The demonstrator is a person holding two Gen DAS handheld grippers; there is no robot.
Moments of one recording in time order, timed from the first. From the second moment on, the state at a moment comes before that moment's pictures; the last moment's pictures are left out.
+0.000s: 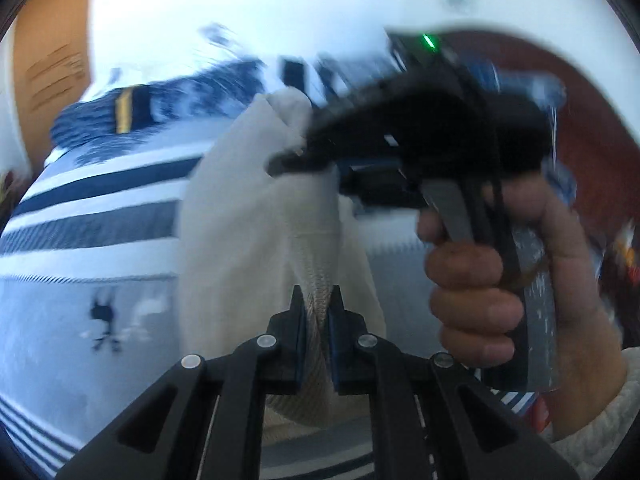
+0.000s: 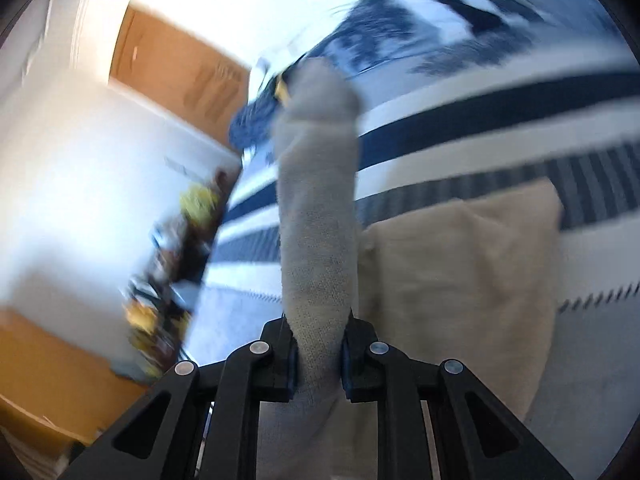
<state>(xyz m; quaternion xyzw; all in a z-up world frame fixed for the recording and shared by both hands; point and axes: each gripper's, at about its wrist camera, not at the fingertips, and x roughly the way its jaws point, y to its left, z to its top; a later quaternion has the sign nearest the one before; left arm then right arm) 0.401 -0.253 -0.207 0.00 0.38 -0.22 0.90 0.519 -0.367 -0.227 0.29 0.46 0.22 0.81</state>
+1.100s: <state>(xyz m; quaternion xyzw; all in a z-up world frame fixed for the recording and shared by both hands) 0.390 -0.272 -0.251 0.00 0.49 -0.26 0.83 0.484 -0.500 -0.309 0.39 0.42 0.19 0.79</state>
